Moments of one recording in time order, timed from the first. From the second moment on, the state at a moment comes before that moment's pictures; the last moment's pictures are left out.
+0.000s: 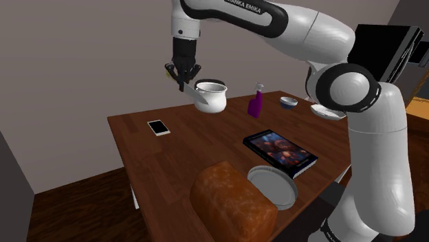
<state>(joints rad) 0.17 0.46 0.35 -0.92 -0.17 1.37 0.57</state>
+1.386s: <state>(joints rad) -0.18 0.14 0.21 -1.34 -0.03 1.50 0.14</state>
